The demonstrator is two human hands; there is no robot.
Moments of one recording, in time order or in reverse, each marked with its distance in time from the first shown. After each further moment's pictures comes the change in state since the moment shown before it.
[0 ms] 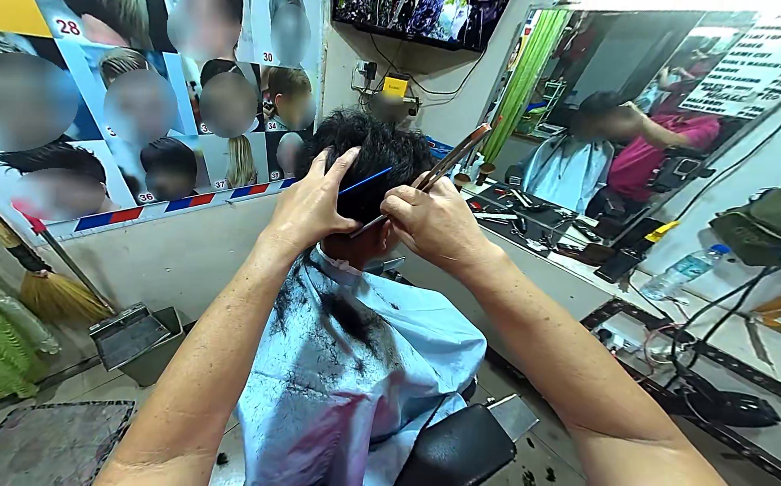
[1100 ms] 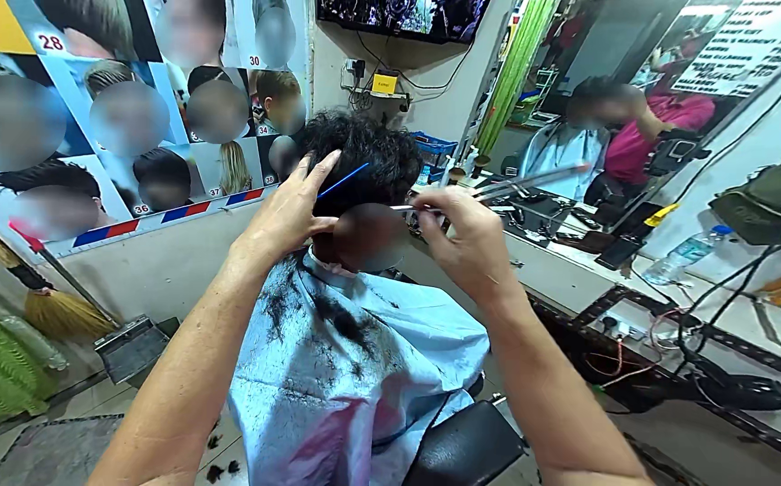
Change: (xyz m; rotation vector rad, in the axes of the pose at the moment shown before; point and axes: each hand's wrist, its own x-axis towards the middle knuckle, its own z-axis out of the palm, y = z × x) left_hand -0.005 -0.017 -0.008 -0.097 0.020 0.154; right_hand -0.042 -0.022 -0.036 0.382 0.233 0.380
